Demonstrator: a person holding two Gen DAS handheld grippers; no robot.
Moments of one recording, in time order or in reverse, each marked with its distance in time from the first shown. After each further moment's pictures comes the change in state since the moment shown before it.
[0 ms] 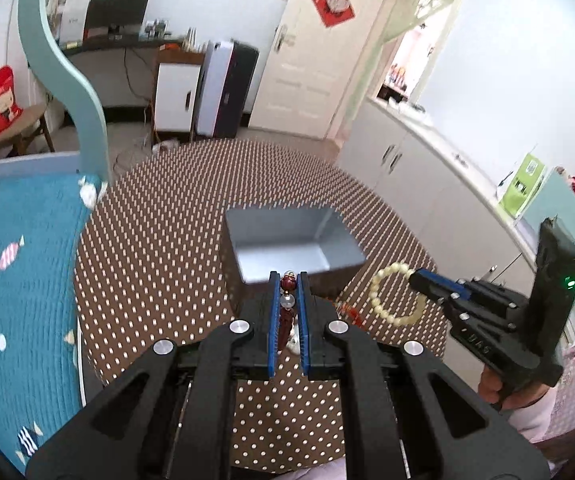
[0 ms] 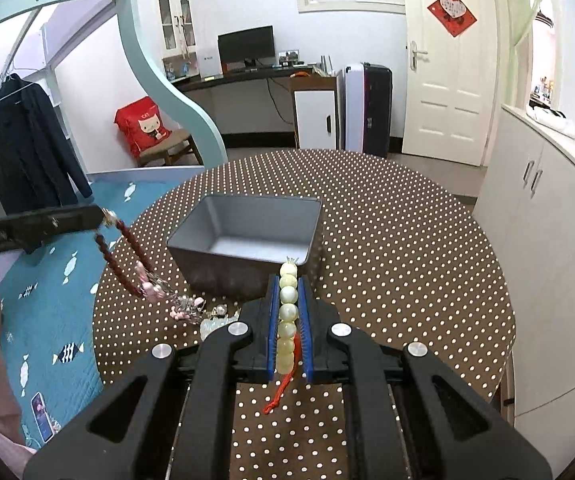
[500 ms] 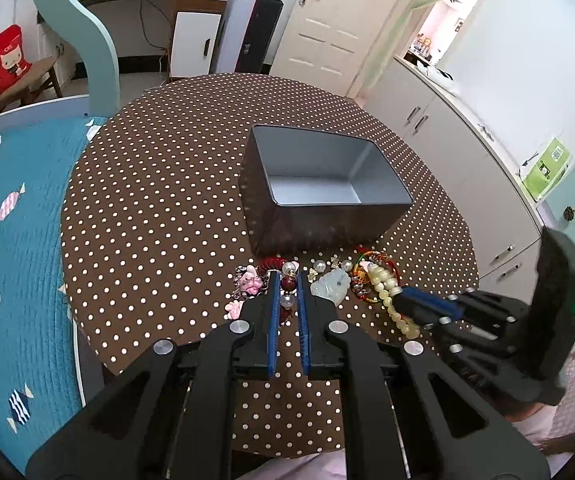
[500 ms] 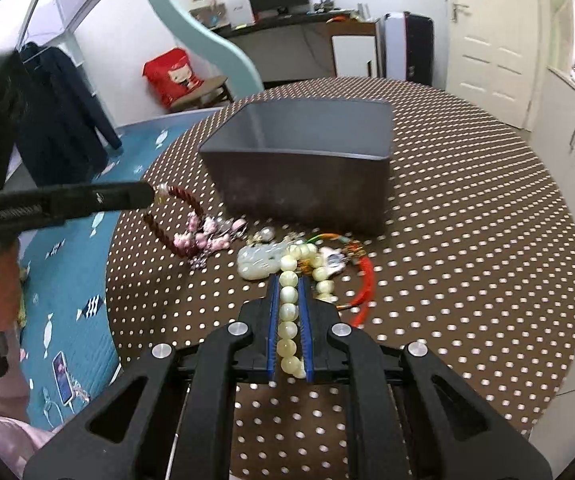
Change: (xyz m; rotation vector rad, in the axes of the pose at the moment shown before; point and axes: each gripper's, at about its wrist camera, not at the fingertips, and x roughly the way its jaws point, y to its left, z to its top) left arm 0.045 0.021 -0.036 -0.080 0.185 0.046; right arm 0.051 0.023 -0.042 -0.021 0.207 0.156
